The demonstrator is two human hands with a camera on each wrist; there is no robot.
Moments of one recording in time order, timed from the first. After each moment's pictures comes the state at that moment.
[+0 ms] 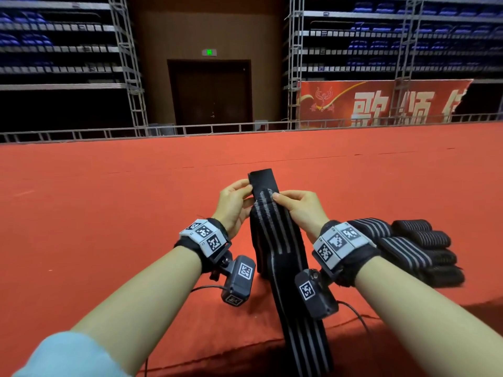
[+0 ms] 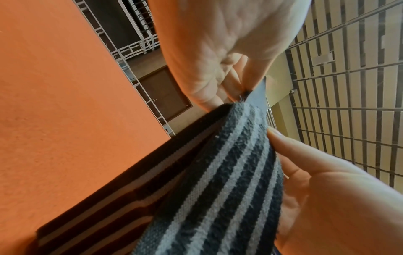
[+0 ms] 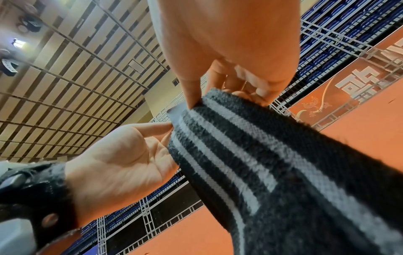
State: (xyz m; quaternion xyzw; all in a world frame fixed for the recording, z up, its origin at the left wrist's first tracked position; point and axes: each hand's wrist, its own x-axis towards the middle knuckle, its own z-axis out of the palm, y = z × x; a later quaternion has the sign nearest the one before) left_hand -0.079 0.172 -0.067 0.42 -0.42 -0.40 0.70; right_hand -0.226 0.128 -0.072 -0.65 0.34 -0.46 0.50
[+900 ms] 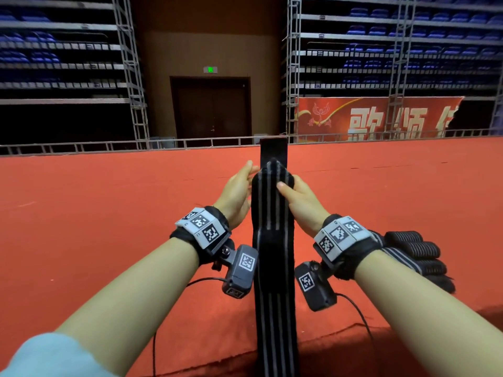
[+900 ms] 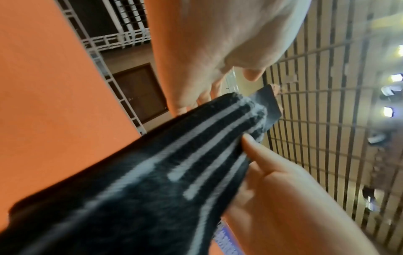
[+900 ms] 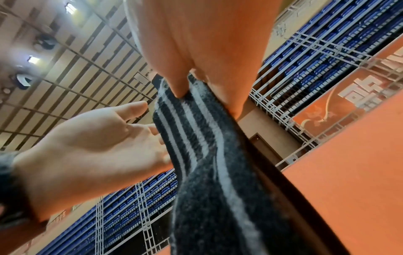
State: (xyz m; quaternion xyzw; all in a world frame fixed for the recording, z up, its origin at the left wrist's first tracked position) left_hand -0.109 0.197 -0.009 0.42 -0.48 -0.39 0.67; right_hand -0.229 0.131 -0.037 -0.67 0.24 -0.49 0.50
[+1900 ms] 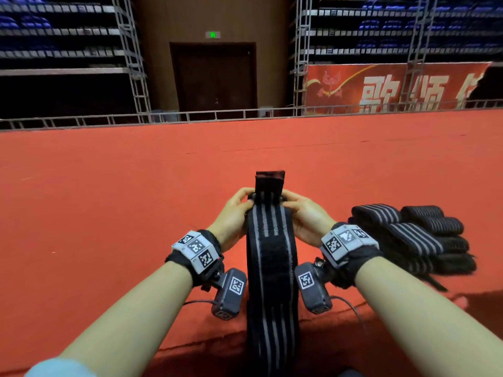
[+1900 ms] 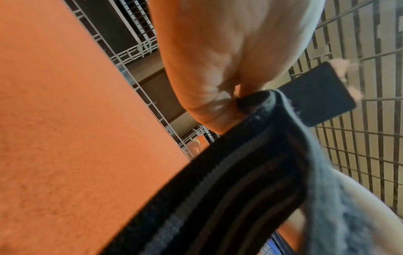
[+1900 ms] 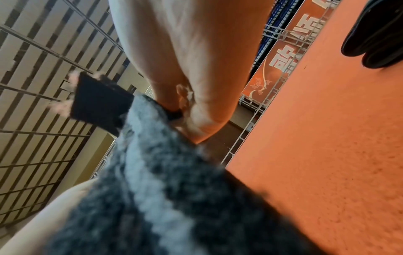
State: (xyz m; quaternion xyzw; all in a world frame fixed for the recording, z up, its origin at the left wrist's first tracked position) left_hand -0.081 0.193 -0.114 0.49 -0.46 -0.42 0.61; right_hand -0.231 0.121 -0.112 -0.57 0.18 -0.33 0.73
